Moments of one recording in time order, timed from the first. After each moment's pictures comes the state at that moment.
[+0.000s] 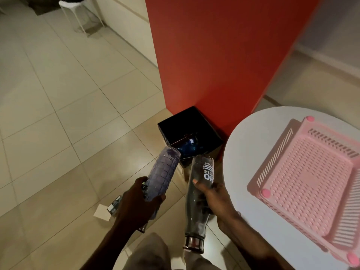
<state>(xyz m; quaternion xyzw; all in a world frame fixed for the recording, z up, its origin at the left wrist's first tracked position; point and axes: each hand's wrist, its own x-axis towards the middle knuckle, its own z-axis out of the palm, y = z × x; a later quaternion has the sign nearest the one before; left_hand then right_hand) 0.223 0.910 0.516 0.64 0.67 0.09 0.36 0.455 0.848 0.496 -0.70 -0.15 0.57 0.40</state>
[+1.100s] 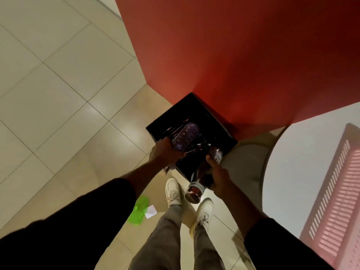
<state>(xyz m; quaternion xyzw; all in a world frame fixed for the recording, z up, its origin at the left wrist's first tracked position) 0.356 1.322 0.295 0.71 0.57 -0.11 0.40 0.505 1.157 0.288 -0.71 0.17 0.55 0.40</state>
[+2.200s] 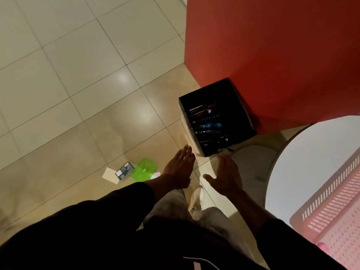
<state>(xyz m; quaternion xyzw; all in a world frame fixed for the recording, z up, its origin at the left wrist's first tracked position) 0.245 1.122 0.315 0.89 0.36 -0.24 0.17 0.441 1.052 0.335 -0.76 -0.57 0.30 -0.05</state>
